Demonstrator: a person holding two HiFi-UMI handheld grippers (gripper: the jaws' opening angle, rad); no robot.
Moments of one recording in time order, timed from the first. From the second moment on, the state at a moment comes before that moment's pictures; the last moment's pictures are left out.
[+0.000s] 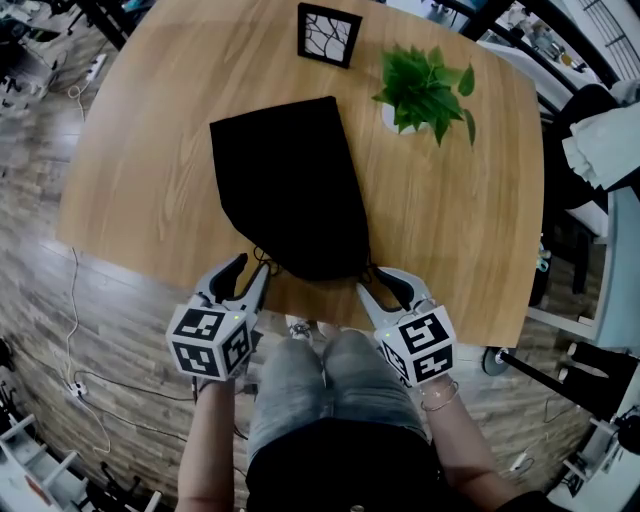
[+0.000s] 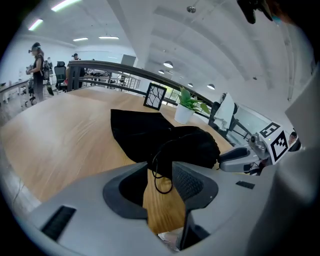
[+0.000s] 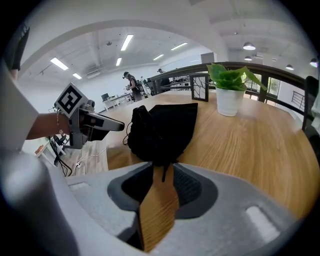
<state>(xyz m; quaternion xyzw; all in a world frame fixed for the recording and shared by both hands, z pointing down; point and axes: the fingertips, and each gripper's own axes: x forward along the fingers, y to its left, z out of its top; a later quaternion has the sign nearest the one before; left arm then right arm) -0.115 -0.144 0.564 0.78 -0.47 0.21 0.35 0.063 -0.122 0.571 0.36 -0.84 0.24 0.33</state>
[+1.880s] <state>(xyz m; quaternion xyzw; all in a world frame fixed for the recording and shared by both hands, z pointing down) -0.132 -0.132 0.480 0.82 -0.48 0.16 0.28 0.071 -0.147 0.463 0.43 -0.86 0.16 0.23</state>
